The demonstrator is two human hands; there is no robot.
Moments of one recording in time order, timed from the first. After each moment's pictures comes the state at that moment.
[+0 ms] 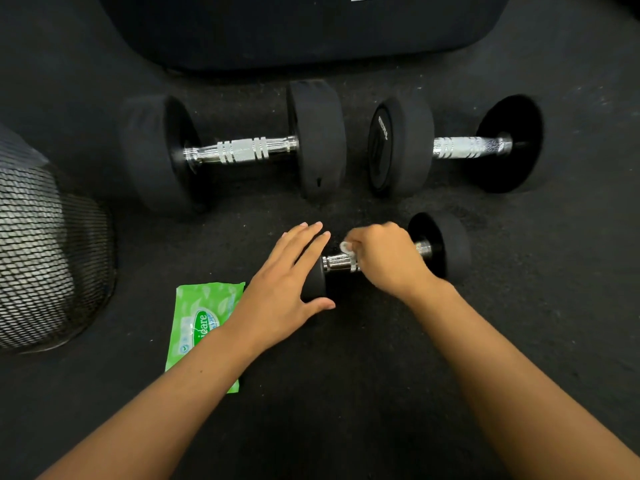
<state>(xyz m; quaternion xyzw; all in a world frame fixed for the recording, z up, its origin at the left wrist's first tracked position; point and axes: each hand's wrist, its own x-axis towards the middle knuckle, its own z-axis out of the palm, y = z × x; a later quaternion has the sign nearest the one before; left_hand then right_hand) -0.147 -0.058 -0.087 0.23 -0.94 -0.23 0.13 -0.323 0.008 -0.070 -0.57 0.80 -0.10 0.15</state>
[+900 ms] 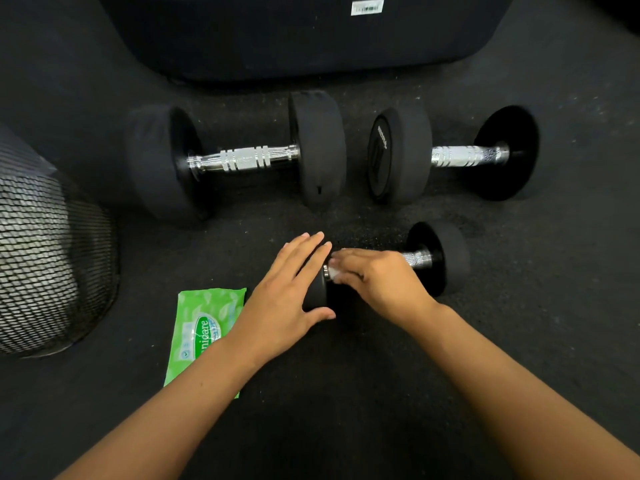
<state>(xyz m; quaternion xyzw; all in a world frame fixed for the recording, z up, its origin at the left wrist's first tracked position) -0.146 -0.053 -0.083 0.23 -0.94 -0.23 0.13 -0.311 0.029 -0.083 -0.64 0.72 -0.24 0.16</state>
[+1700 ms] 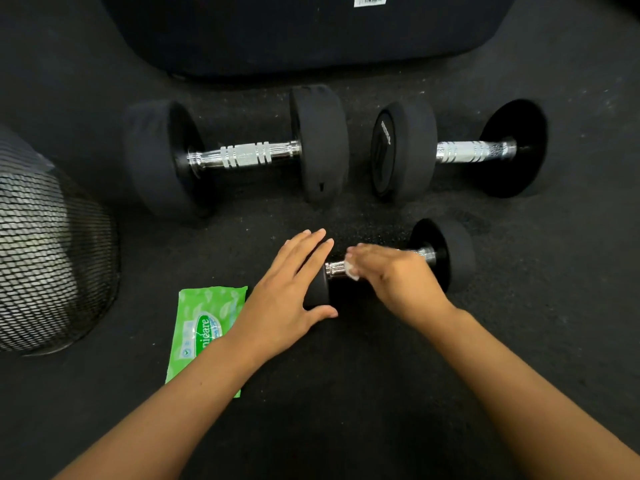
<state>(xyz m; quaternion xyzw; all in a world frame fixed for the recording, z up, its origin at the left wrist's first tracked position) -0.146 -0.054 -0.084 0.23 -0.93 -0.24 0.14 -0.322 0.041 -0.085 -0.63 0.72 -0.25 0.12</state>
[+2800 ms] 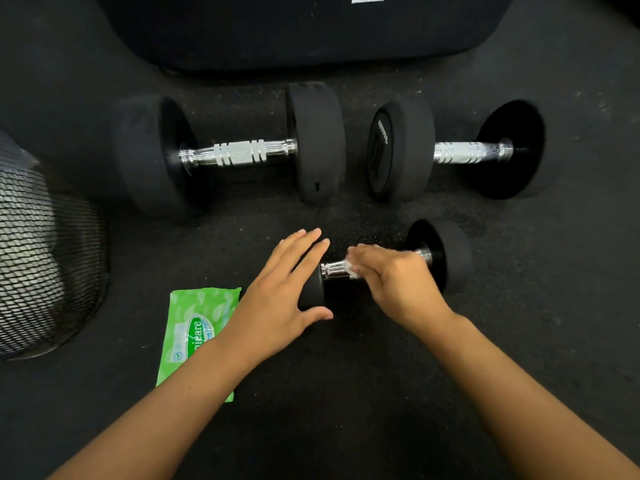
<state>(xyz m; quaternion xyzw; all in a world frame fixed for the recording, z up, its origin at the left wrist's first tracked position) -0.146 -0.056 -0.085 0.23 -0.93 -0.25 0.13 -0.319 0.042 -0.076 -0.63 0.73 -0.24 0.10</state>
